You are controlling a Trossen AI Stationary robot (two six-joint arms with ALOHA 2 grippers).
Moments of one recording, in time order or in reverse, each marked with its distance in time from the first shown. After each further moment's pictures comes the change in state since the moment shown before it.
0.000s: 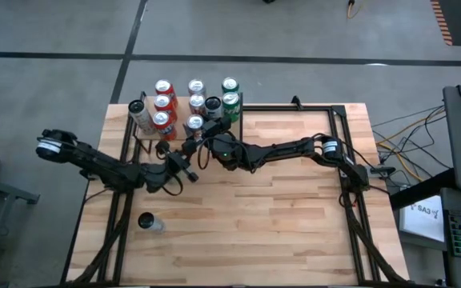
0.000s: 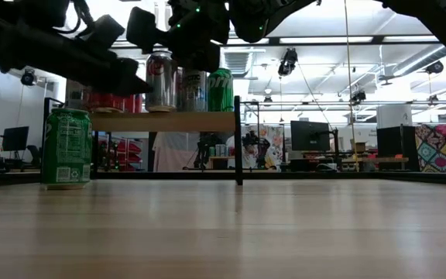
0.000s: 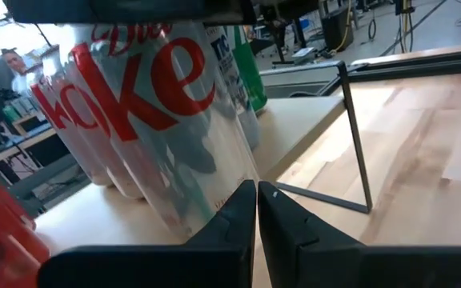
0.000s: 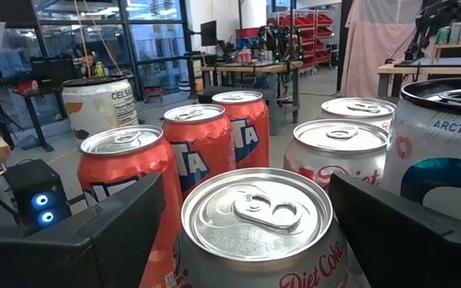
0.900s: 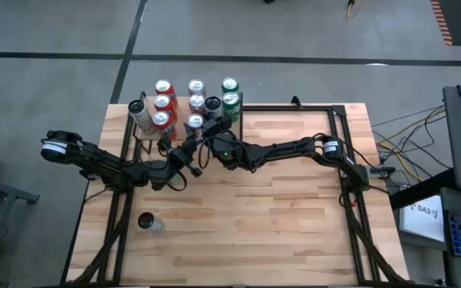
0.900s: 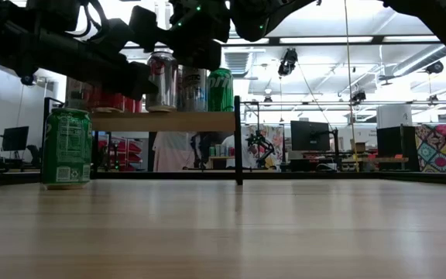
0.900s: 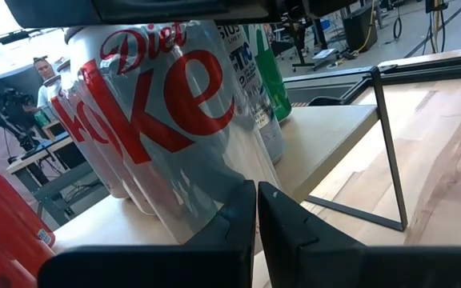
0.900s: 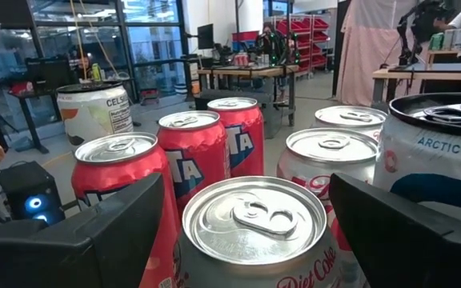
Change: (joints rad) left arm 0.071 0.082 0.023 0.130 0.000 0.088; right arm 0.005 -0.001 0.000 0.004 0.005 -0.018
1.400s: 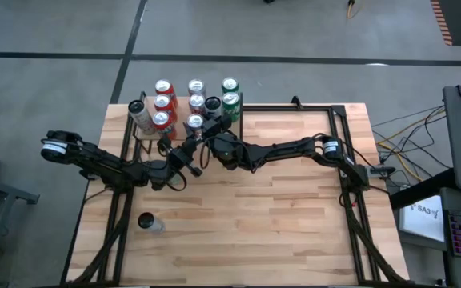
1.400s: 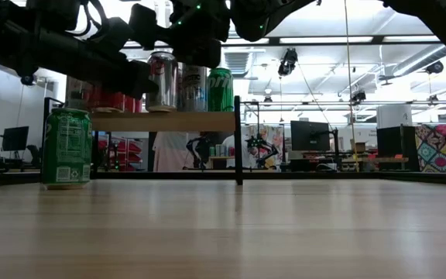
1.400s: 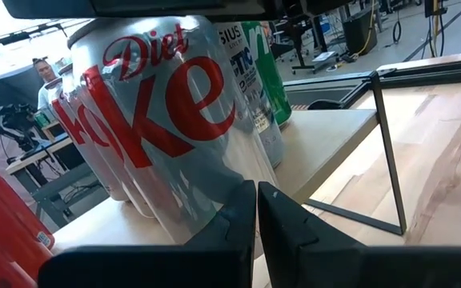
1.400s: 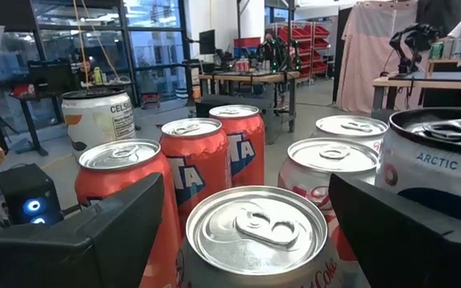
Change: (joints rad) left arm 0.000 0.000 0.002 0.006 0.000 0.000; right arm 0.002 0.000 0.000 0.028 -0.004 -0.031
